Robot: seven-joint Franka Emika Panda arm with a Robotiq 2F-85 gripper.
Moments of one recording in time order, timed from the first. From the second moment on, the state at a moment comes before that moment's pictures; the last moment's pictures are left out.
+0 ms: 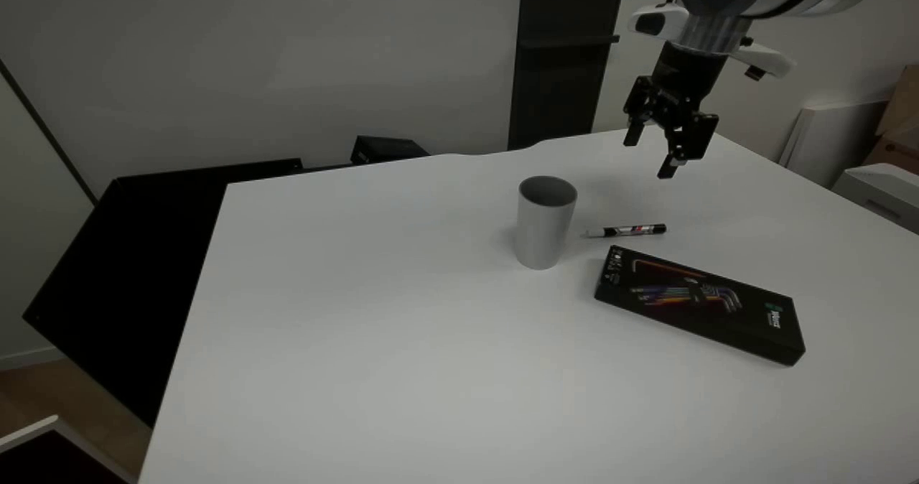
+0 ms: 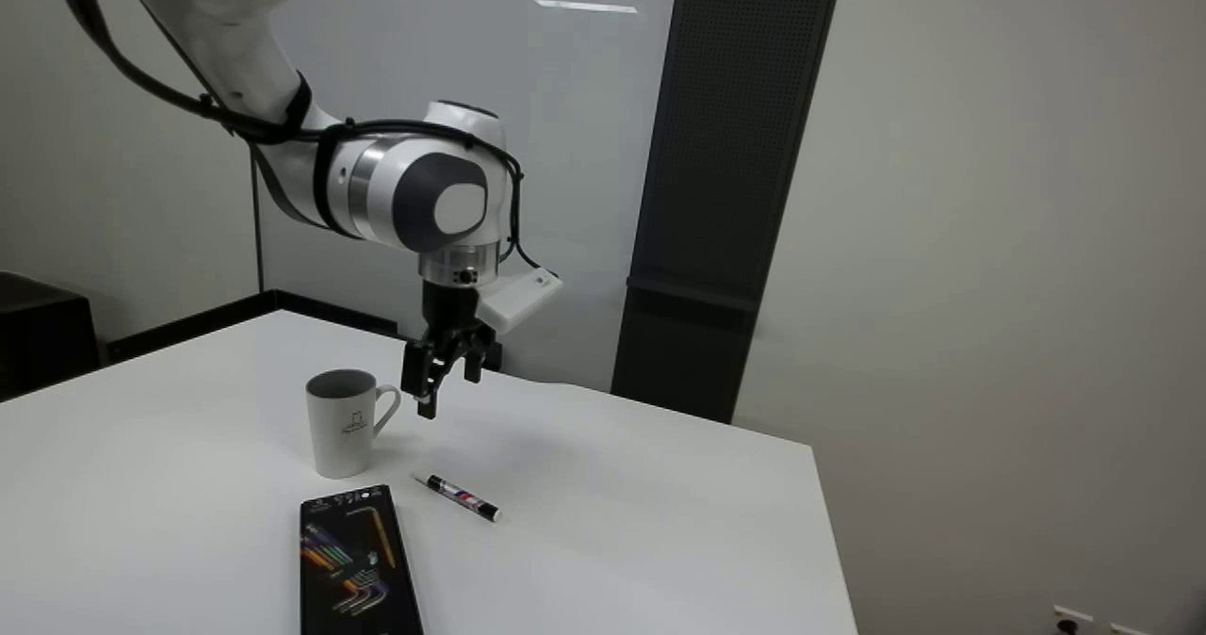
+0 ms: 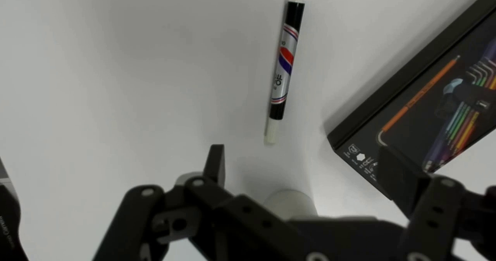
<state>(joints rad) -0.13 0.57 0.04 -1.81 0.05 2.46 -1.58</state>
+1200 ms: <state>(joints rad) -0.13 0.66 0.04 -1.78 0.00 2.54 -1.57</state>
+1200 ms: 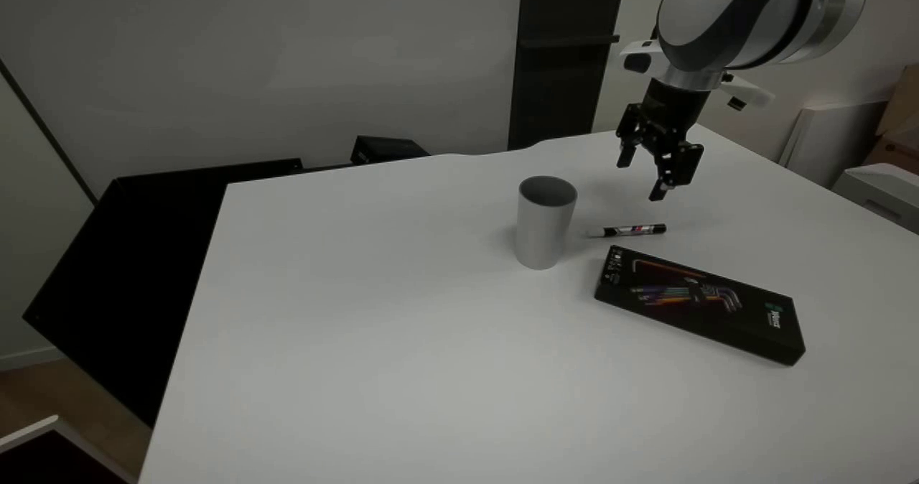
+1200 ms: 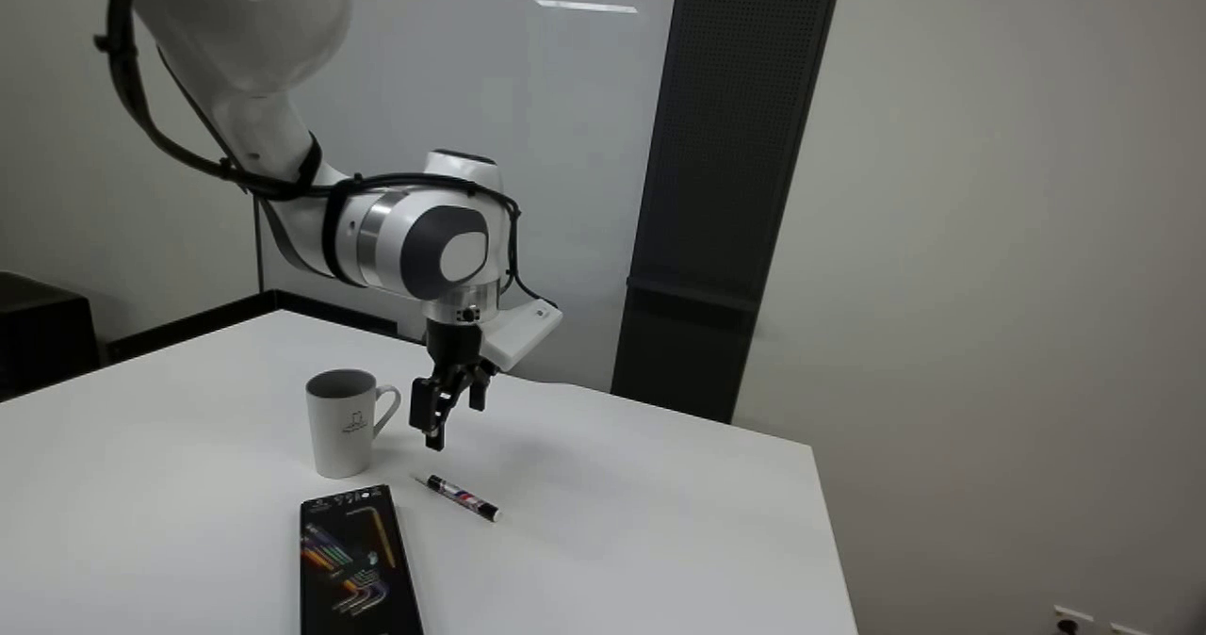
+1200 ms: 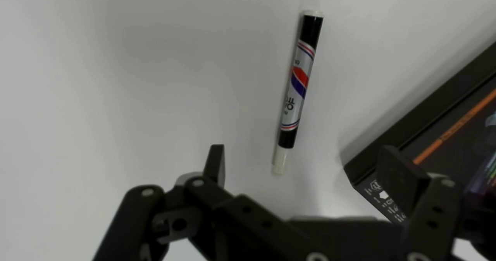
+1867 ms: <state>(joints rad) -0.14 0.69 0.05 -1.78 0.00 2.62 -1.57</state>
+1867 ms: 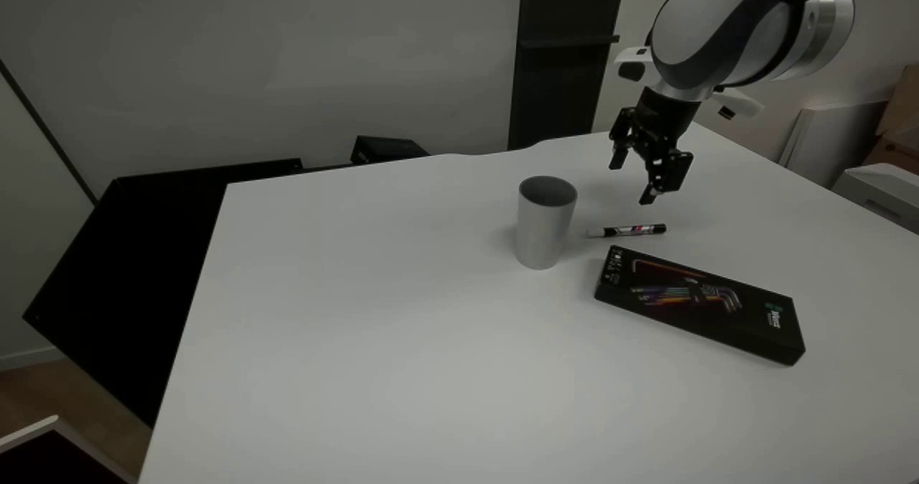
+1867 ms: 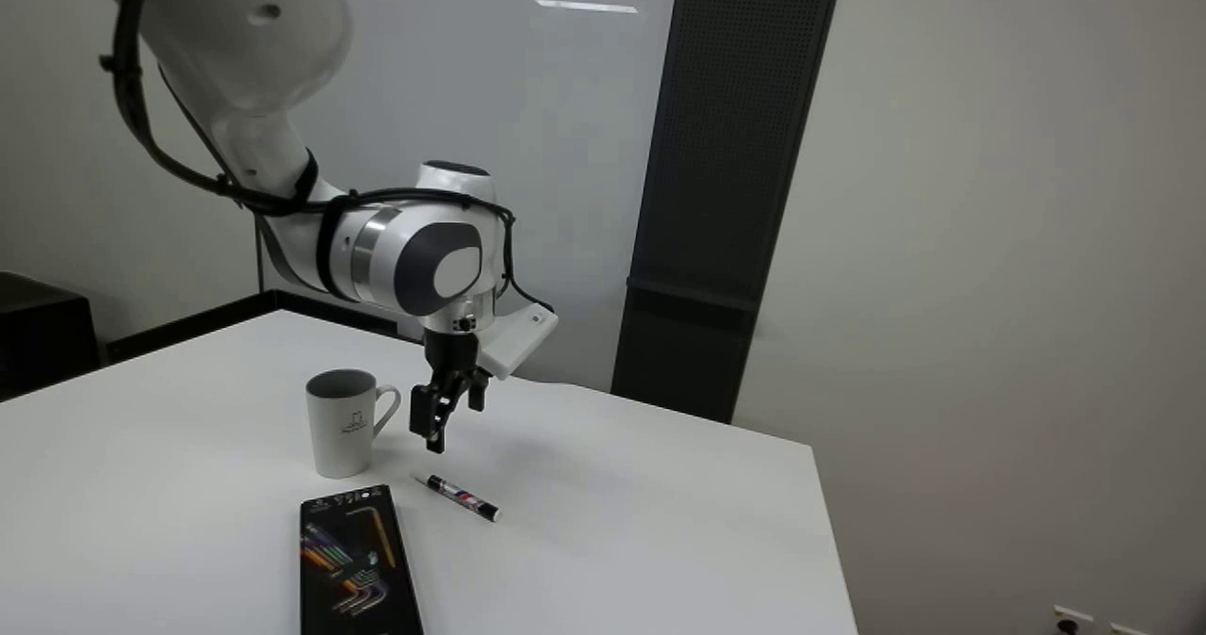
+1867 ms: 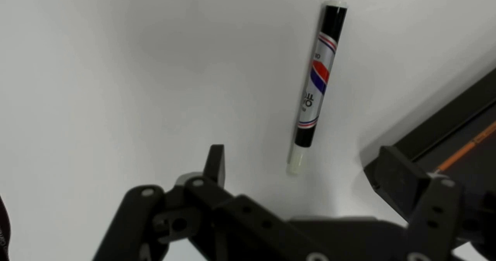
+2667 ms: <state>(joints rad) -0.14 0.77 0.06 -1.77 0.00 2.67 -1.57</state>
